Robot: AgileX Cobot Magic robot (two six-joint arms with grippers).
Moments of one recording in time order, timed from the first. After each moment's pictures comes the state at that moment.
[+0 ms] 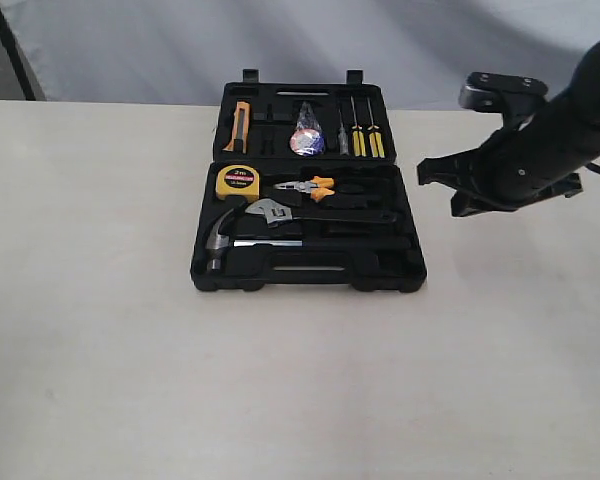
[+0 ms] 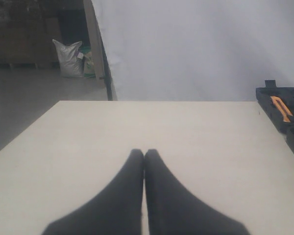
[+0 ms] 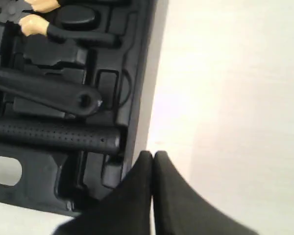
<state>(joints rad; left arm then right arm) -0.40 1.30 -0.96 0.82 0.66 -0.60 0.04 1.76 -1.08 0.30 0.52 -0.15</state>
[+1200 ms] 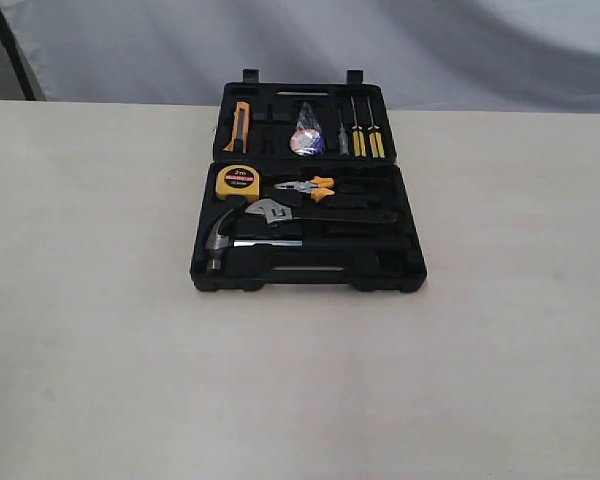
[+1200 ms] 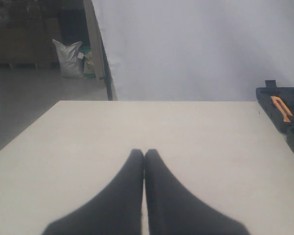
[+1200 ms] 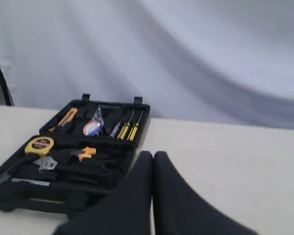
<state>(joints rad) -0.40 1.30 -0.96 0.82 0.66 -0.60 0.03 0.03 -0.33 -0.01 0.49 0.03</state>
